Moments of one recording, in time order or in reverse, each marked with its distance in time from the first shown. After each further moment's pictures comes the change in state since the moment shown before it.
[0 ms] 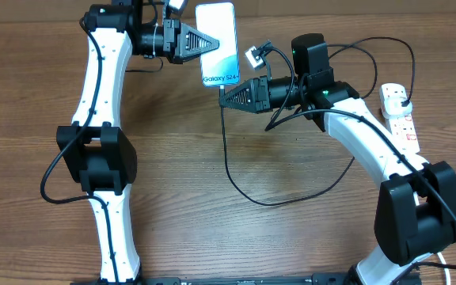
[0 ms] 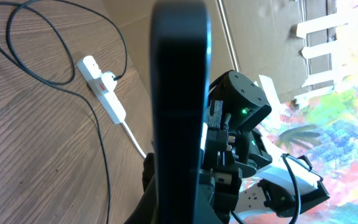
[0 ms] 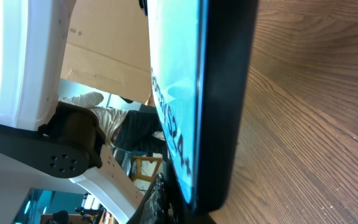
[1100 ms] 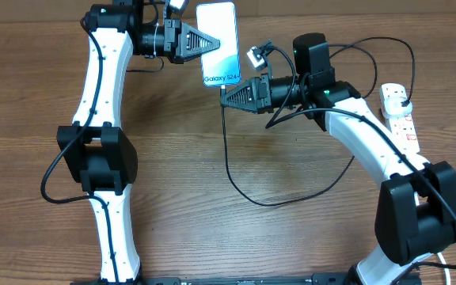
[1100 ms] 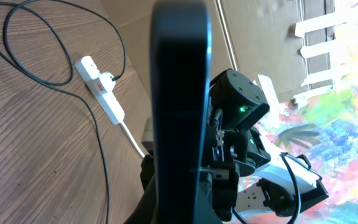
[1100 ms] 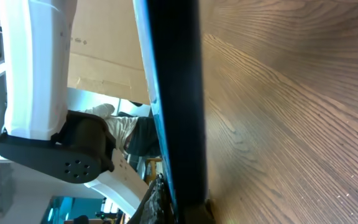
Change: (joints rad) left arm -0.004 0.000 0.000 0.004 0.006 0.000; right arm -0.013 0.000 0.000 0.000 -0.019 0.094
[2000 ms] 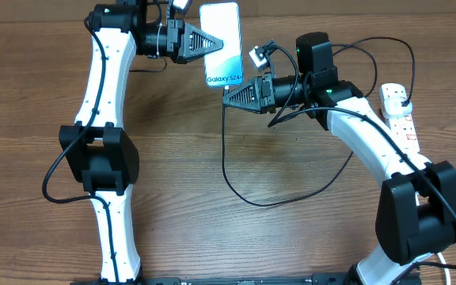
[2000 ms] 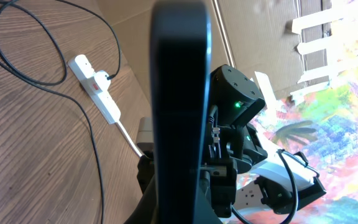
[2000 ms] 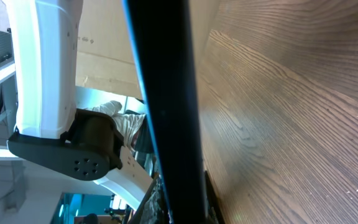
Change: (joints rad) left arm -0.014 0.000 0.000 0.004 0.009 -0.001; right arm -0.008 0.000 0.000 0.001 -0.036 0.019
